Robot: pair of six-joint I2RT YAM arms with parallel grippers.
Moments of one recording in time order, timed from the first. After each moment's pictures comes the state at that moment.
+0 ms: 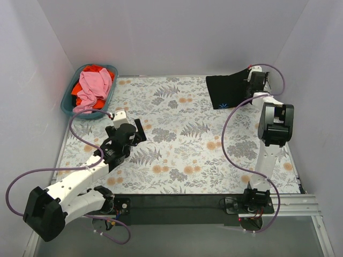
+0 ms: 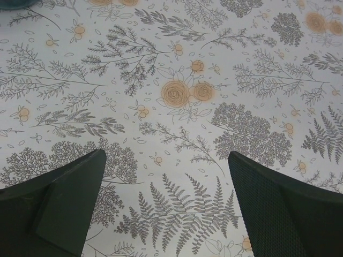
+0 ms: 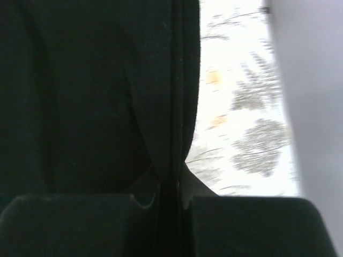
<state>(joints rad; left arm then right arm) -0.60 0.99 0.61 -0.20 -0.58 -0.56 -0.06 2.17 1.55 0.04 0.12 -0.11</state>
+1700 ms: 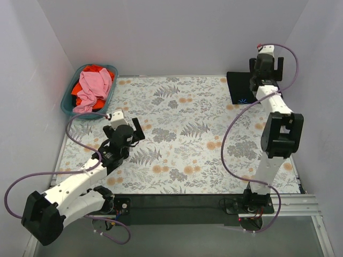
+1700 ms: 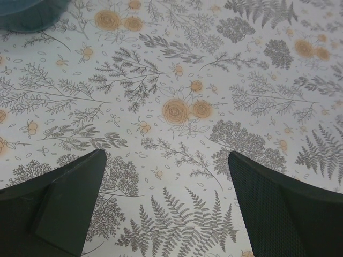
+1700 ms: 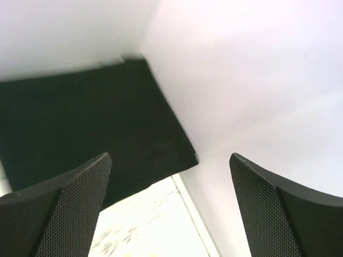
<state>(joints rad) -0.60 0.96 0.58 -0.13 -0.63 -0.53 -0.05 1.98 1.63 0.02 0.53 -0.26</state>
